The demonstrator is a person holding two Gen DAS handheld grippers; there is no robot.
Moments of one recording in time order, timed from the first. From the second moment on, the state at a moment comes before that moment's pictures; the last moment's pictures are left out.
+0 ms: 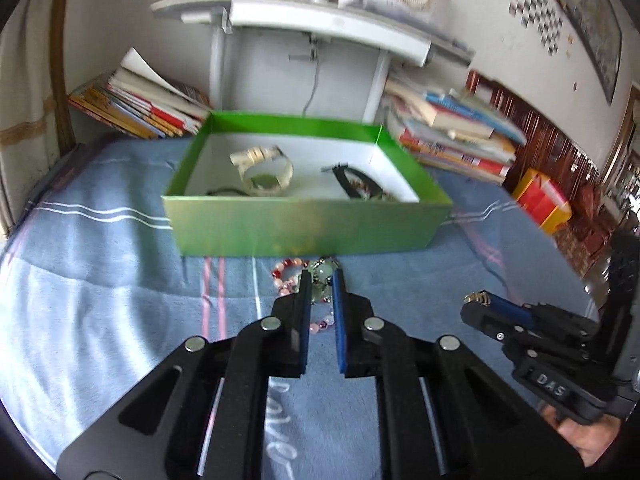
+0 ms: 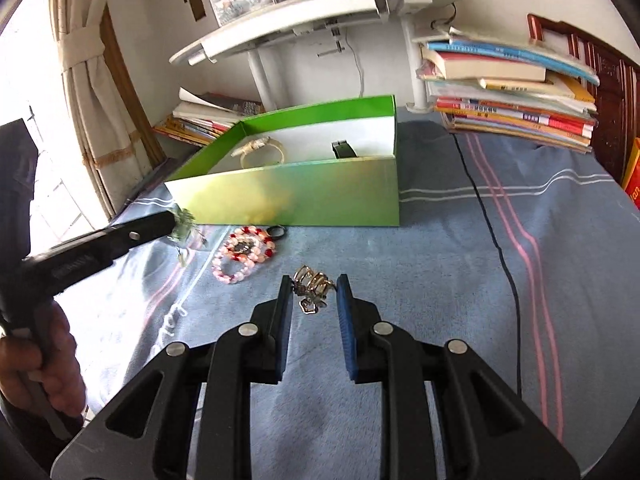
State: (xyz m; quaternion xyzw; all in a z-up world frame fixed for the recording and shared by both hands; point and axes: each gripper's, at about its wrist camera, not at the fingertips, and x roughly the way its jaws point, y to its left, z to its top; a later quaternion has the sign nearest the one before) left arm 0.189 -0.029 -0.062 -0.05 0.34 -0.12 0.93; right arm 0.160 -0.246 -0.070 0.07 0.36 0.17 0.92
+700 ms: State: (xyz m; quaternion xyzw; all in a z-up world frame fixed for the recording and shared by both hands) left arm 0.078 0.017 -0.044 -0.03 0.32 -0.08 0.95; right arm 0.067 -0.230 -0.022 0.04 0.27 0.17 0.95
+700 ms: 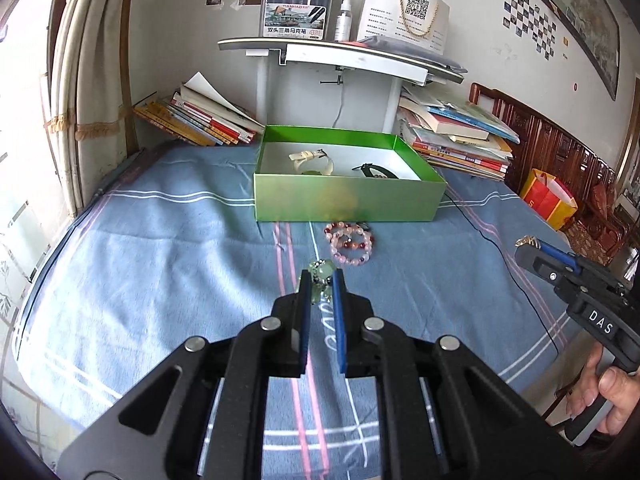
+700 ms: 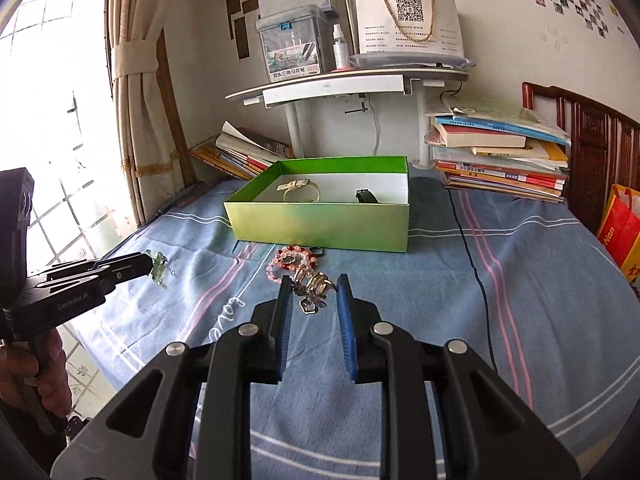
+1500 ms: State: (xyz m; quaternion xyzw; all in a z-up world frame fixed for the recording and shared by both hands) left arm 0.052 0.018 -0.038 -0.02 0.31 -0.09 0.95; right arm 0.042 -0.227 -0.012 0.04 0.26 0.17 0.95
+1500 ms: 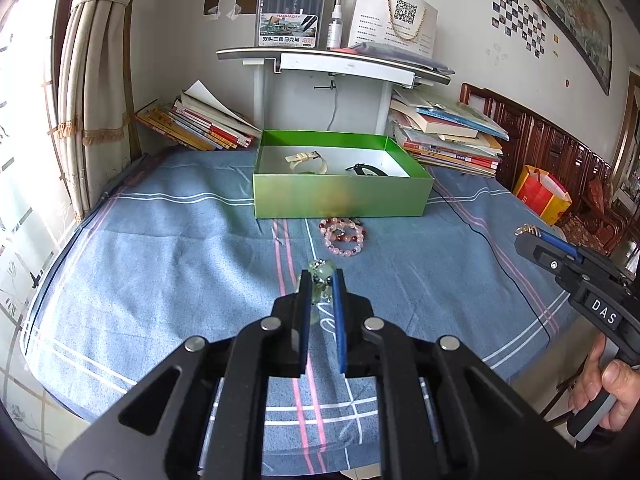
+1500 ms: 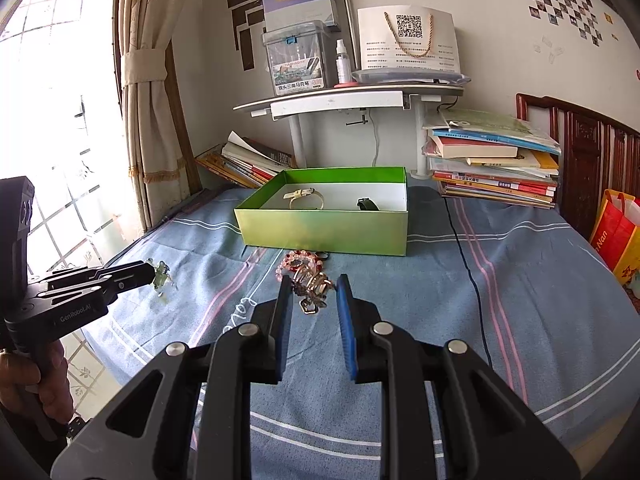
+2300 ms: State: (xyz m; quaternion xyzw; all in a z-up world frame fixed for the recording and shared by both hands) left arm 0.079 0.007 -0.048 0.00 0.33 -0.09 0.94; right arm 0.068 -0.231 -0.024 0.05 0.28 0.17 0.95
